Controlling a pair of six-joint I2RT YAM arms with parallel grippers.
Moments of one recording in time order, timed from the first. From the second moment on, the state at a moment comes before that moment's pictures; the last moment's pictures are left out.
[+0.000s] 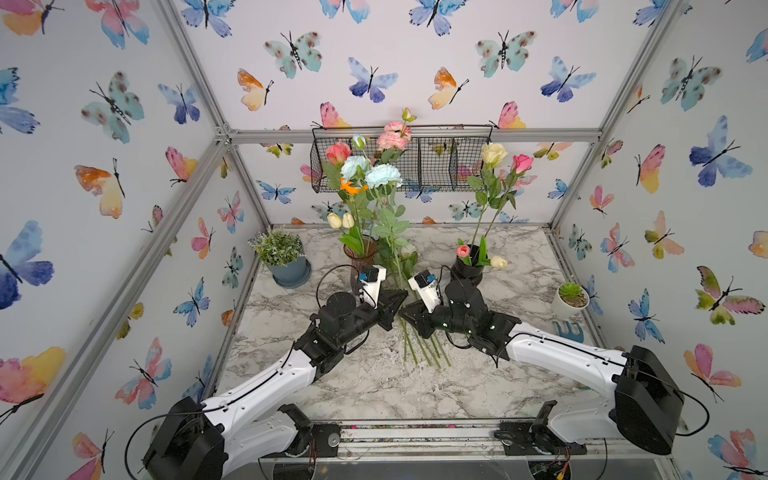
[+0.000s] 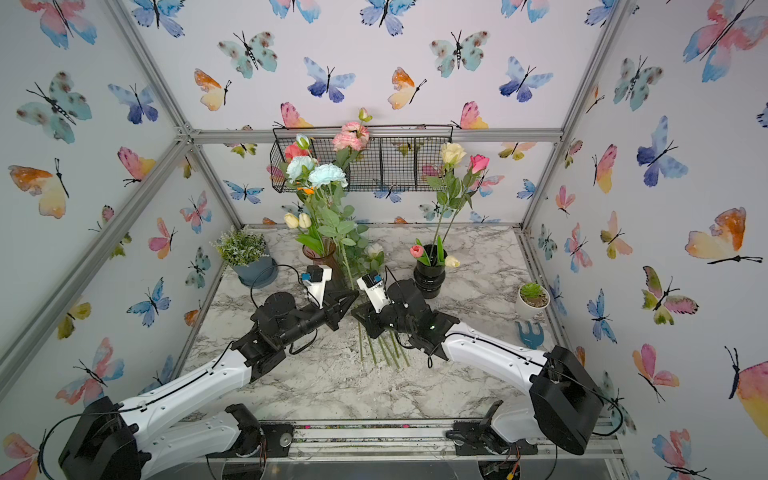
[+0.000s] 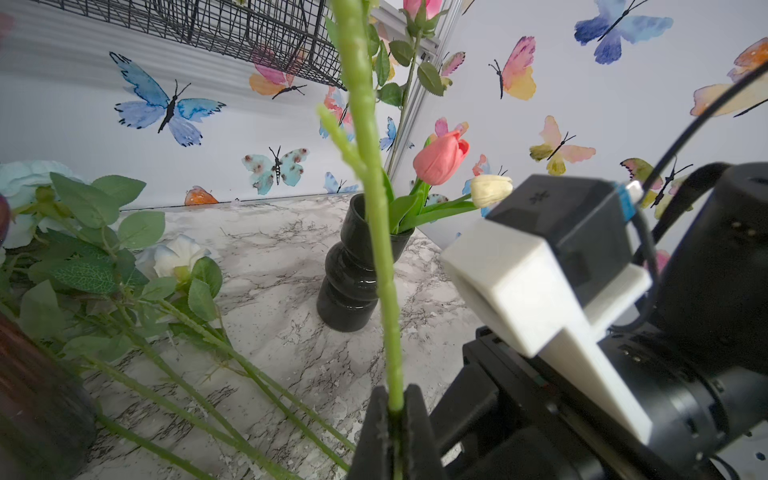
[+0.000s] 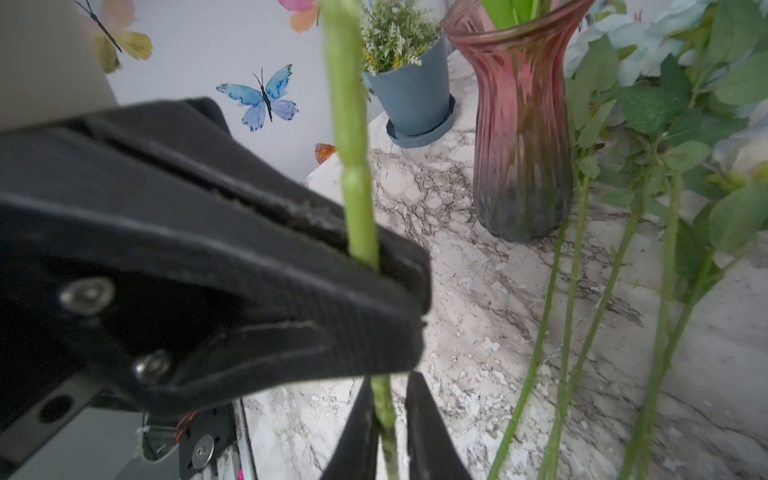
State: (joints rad) left arm -0.71 1.07 0.60 0.37 0.21 -0.37; right arm 0.89 1.37 0.87 0.09 -0.27 0.28
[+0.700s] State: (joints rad) left arm -0.69 1.02 0.57 0.36 0.19 -0.37; right arm 0.89 1.26 0.87 -0.02 -0.18 0.27
